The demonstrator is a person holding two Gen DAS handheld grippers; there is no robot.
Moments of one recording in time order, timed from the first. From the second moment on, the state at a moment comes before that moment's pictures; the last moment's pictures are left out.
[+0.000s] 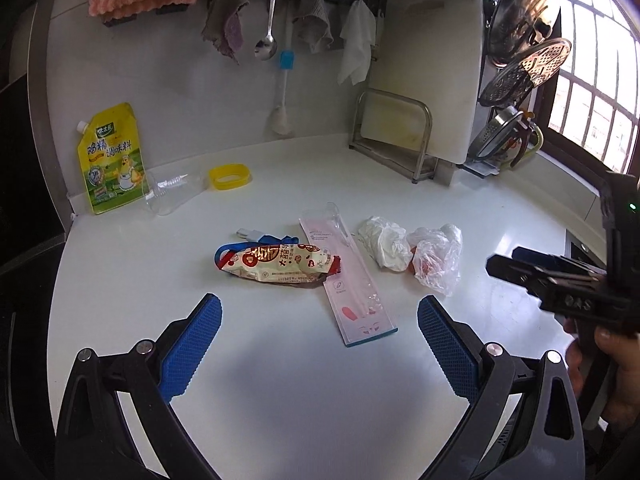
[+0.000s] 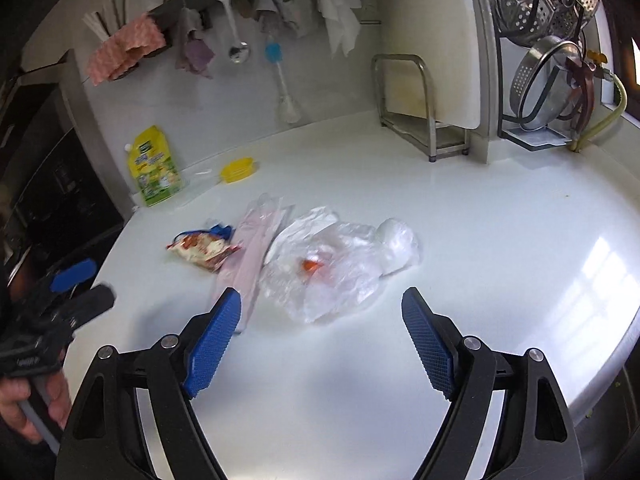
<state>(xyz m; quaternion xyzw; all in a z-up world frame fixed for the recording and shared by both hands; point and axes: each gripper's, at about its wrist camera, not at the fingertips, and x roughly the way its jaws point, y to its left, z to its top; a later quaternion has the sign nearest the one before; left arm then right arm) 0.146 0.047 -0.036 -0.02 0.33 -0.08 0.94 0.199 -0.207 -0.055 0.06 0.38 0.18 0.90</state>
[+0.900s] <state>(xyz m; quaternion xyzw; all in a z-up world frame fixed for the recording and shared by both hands) 0.180 0.000 -0.056 -0.01 0.35 -0.11 0.93 0.199 -0.276 -0.046 0.09 0.37 0.18 0.91</state>
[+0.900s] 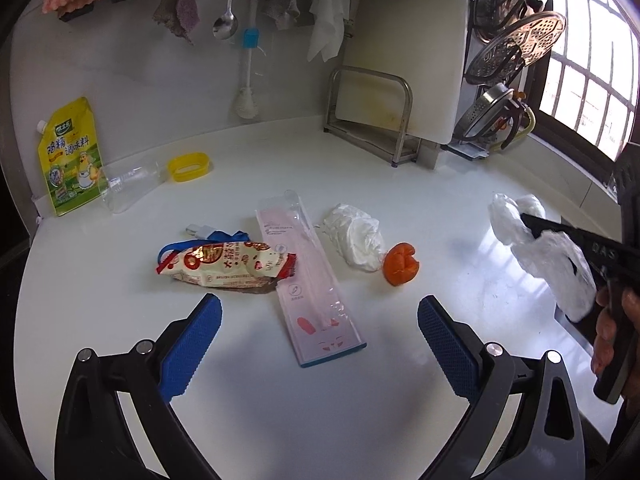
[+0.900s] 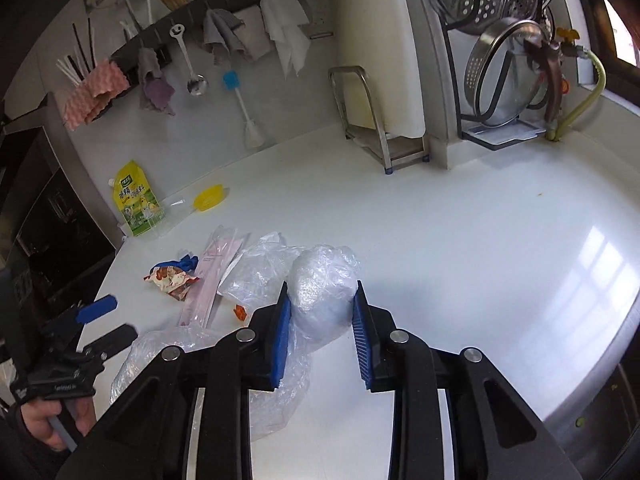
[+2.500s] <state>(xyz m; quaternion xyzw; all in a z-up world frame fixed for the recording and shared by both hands) 0.203 -0.075 -0.057 0.05 0.37 -0.19 0.91 0.077 -0.284 -0.027 0.10 0.31 0.20 0.92</state>
